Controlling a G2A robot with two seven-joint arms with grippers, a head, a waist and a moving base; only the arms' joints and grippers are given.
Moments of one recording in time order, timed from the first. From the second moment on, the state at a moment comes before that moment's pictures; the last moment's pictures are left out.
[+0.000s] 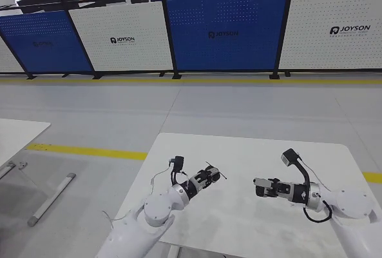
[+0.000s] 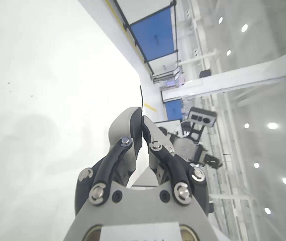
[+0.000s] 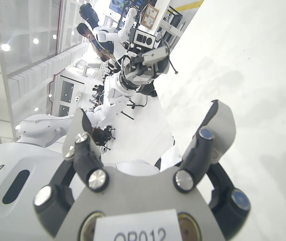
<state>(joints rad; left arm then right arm) 1.37 -1.14 -1.12 -1.69 -0.29 0.09 -0.20 -1.04 -1.09 1.12 -1.37 0.31 -0.26 1.14</state>
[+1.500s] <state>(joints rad) 1.44 -1.13 -1.19 -1.87 -0.25 0.14 -0.18 -1.25 -1.05 1.41 -1.41 0.50 -0.30 0.97</state>
